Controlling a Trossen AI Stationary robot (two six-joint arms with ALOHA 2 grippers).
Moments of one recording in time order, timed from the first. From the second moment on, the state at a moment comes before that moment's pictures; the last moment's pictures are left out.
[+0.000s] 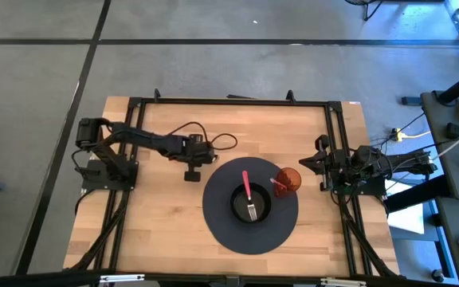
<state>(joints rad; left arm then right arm) 0.12 1.63 0.88 -0.48 -0.24 0.21 0.15 0.07 0.09 0.08 0.17 -0.06</state>
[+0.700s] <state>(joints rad) 0.06 1.62 0.90 -0.50 -0.32 0.20 0.15 0.07 0.09 0.08 0.17 -0.06</state>
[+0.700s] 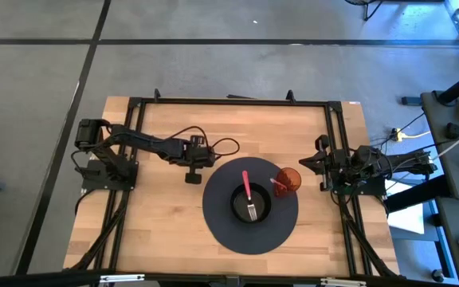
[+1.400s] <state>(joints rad) -0.31 1.67 0.92 -0.43 -1.10 0.28 0.15 0.07 0.09 0.08 0.17 -0.05</state>
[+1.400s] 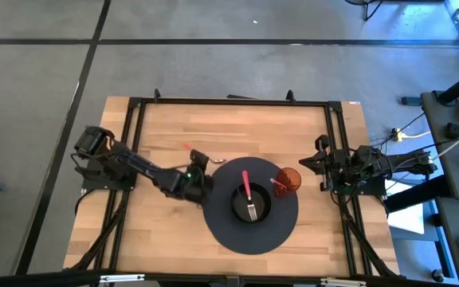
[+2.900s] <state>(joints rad) -0.49 2.30 1.55 -0.80 -1.53 0.79 0.15 0.07 0.09 0.08 0.17 -0.04</state>
